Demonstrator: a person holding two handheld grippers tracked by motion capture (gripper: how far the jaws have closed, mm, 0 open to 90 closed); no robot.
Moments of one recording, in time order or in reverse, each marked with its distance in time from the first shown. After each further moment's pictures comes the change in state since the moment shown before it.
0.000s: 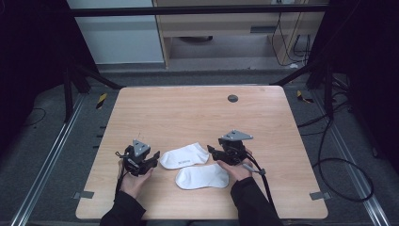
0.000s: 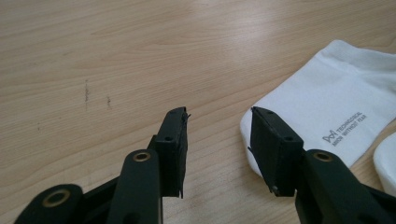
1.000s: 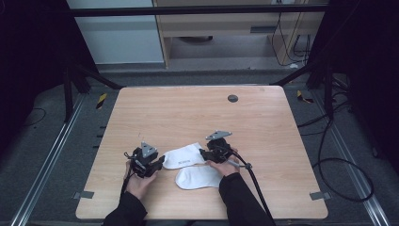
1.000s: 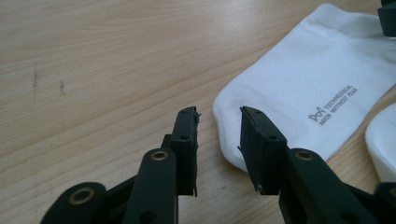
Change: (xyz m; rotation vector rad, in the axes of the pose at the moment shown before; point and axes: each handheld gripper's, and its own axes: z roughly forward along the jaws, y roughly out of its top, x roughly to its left) left arm -0.014 -0.008 0.019 0.077 -0.058 0.035; right arm 0.011 -0.007 0.056 0.178 0.008 -0.063
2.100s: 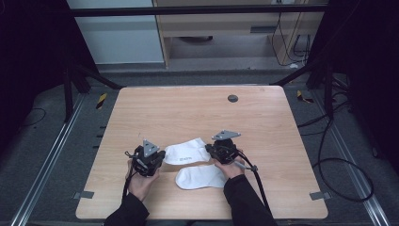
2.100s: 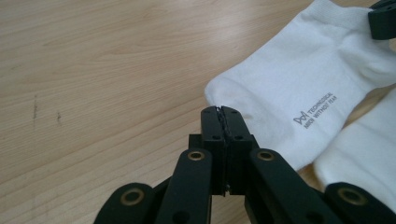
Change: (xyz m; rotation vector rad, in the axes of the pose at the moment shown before) left arm -0.014 0.018 -0.020 -0.080 -0.029 0.001; right arm -0.004 0.001 -0.031 -0.082 0.031 0.015
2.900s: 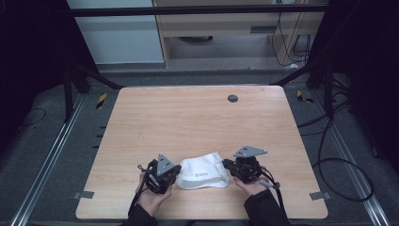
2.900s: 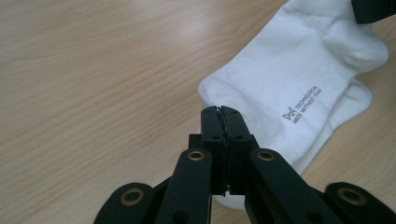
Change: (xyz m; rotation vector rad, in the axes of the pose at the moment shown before) left arm -0.061 -0.010 -0.022 0.021 -0.130 0.100; right arm 0.001 -0.041 -0.079 0.012 0.019 0.008
